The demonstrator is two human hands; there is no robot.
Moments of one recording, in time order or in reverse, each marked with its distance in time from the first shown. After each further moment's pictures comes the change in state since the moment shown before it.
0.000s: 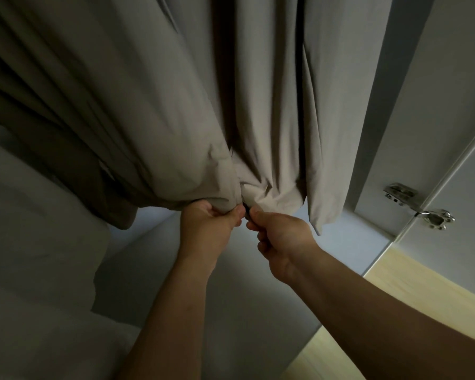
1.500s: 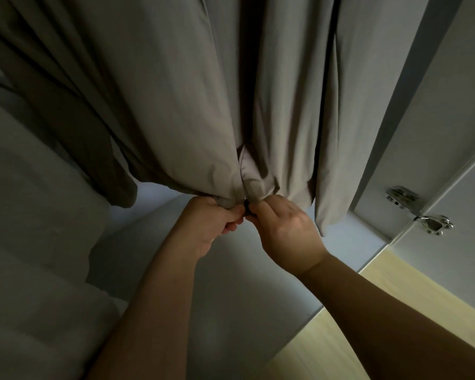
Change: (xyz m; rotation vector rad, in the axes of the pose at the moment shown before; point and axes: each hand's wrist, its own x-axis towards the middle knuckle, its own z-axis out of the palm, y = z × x) left_hand 0.003 -0.001 -0.016 -0.059 -0.230 -0.209; right_hand 0.026 0.018 -0.030 -1.273 0.107 -1.679
